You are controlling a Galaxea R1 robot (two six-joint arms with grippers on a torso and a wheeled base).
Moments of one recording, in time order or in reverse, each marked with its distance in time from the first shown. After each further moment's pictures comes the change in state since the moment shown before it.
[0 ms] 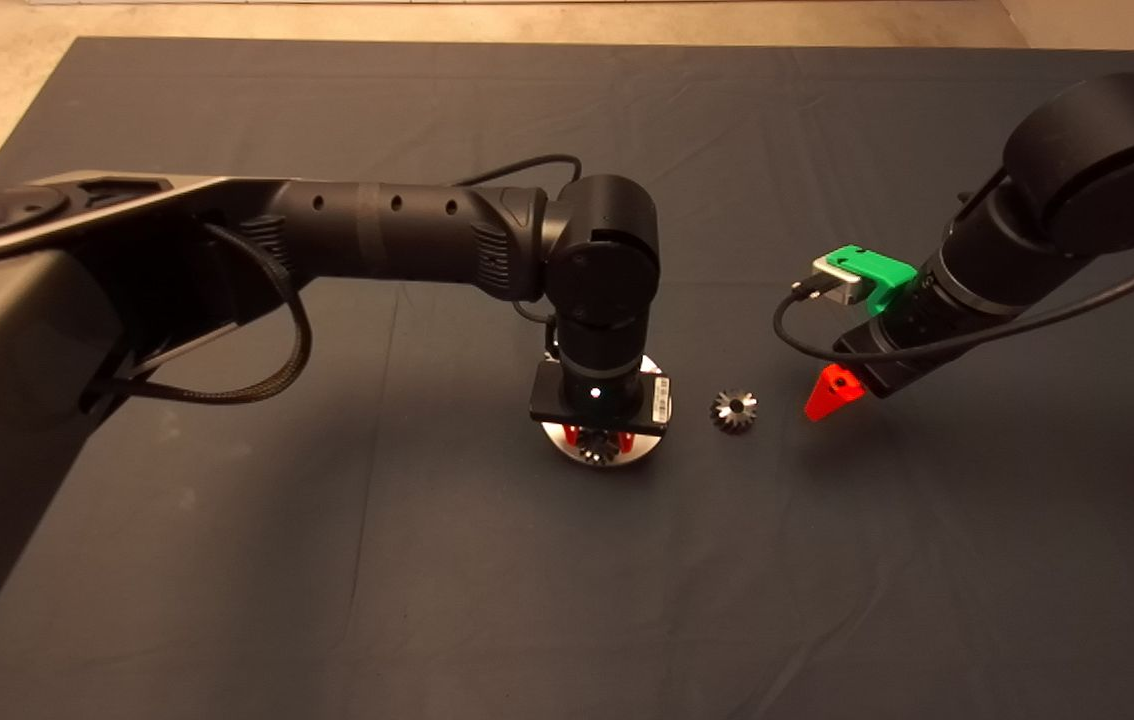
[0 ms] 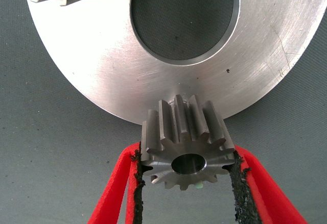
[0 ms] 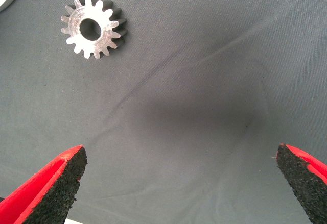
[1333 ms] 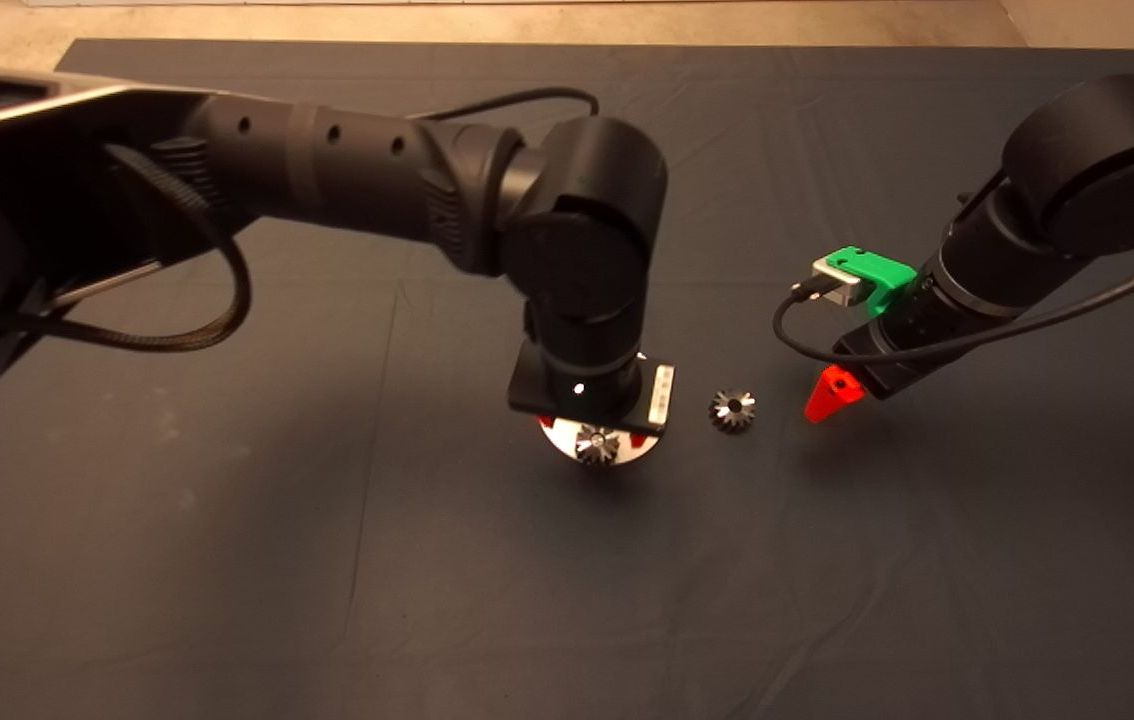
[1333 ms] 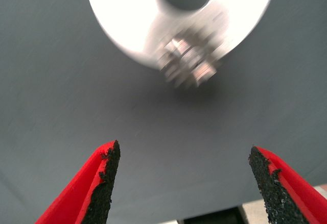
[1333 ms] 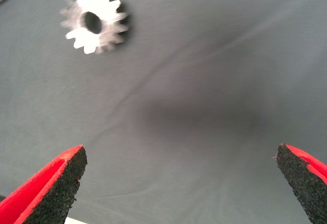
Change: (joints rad) left arm -0.128 -0.123 0.319 -0.006 0.011 -0.144; right arm -0.016 0.011 0.000 0.000 -0.001 0.000
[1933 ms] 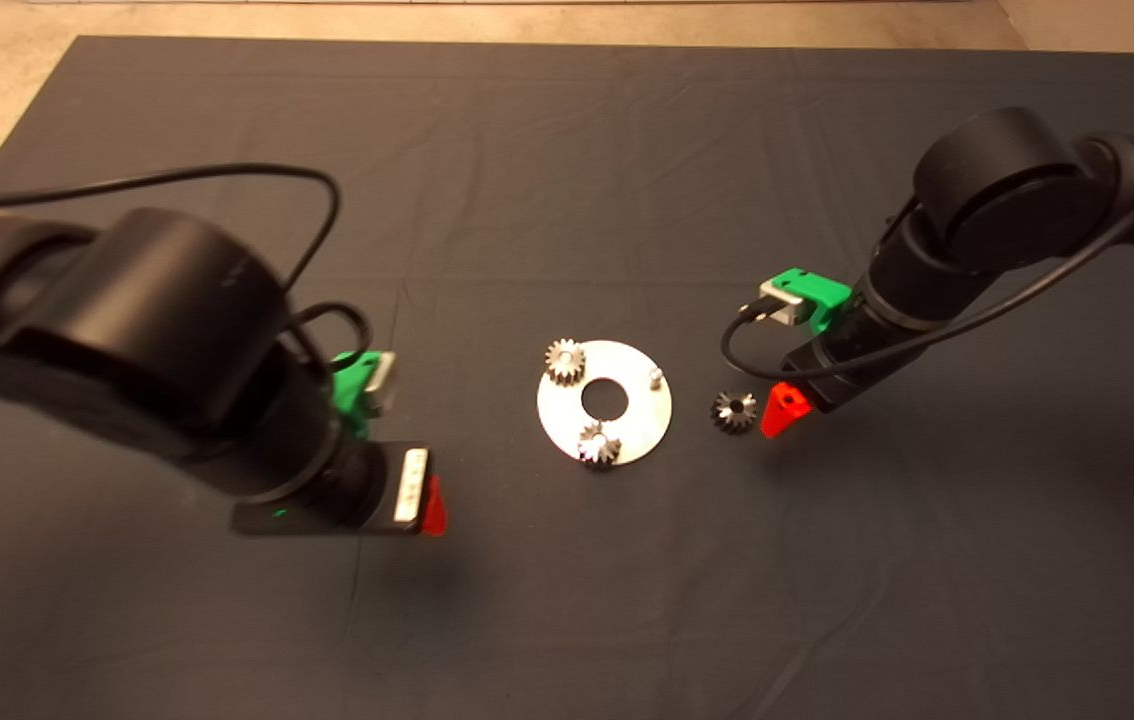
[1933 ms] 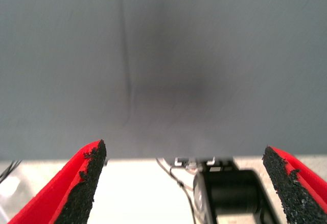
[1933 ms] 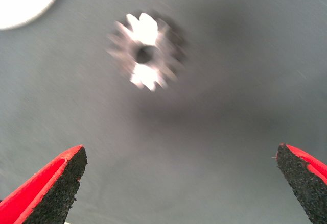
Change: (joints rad) left arm -0.003 -0.463 0.423 -0.064 0.014 -0.192; right arm -0.059 0.122 -0.102 -0.006 -0.001 -0.032
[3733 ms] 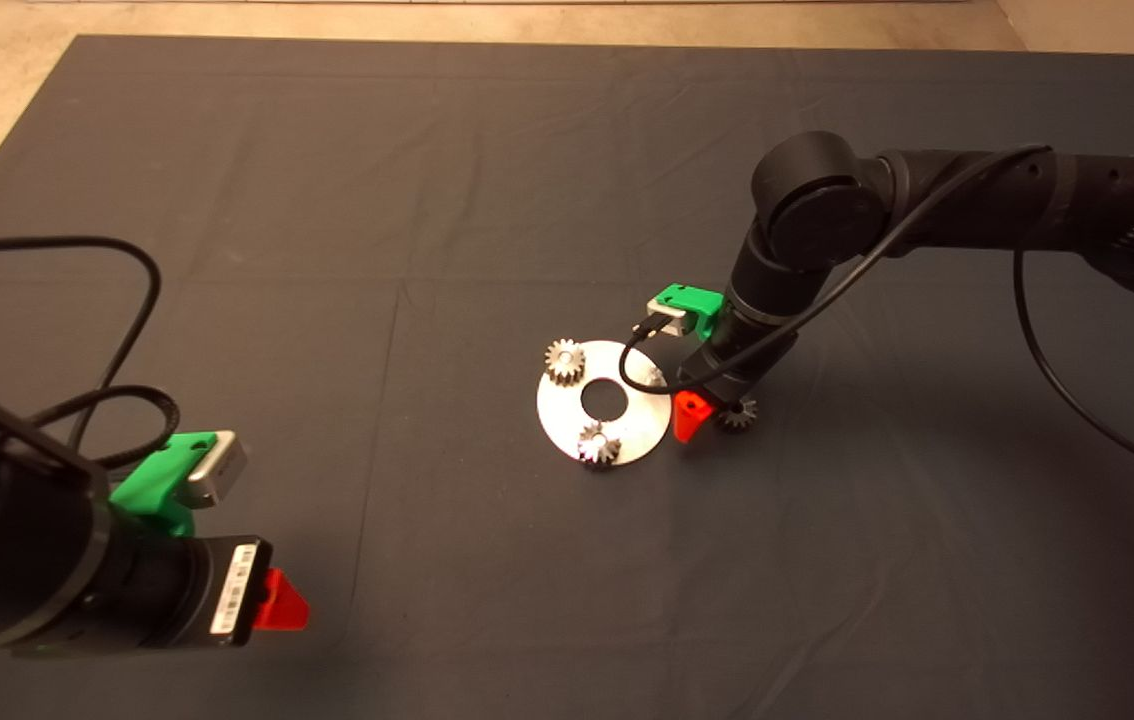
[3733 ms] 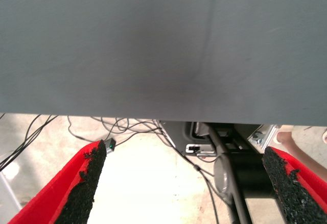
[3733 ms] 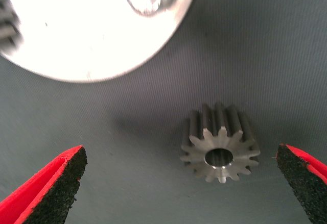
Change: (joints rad) left arm -0.003 -0.338 0.163 -0.035 -0.005 0.117; right arm -0.055 0.196 -0.211 -0.002 0.005 -0.249
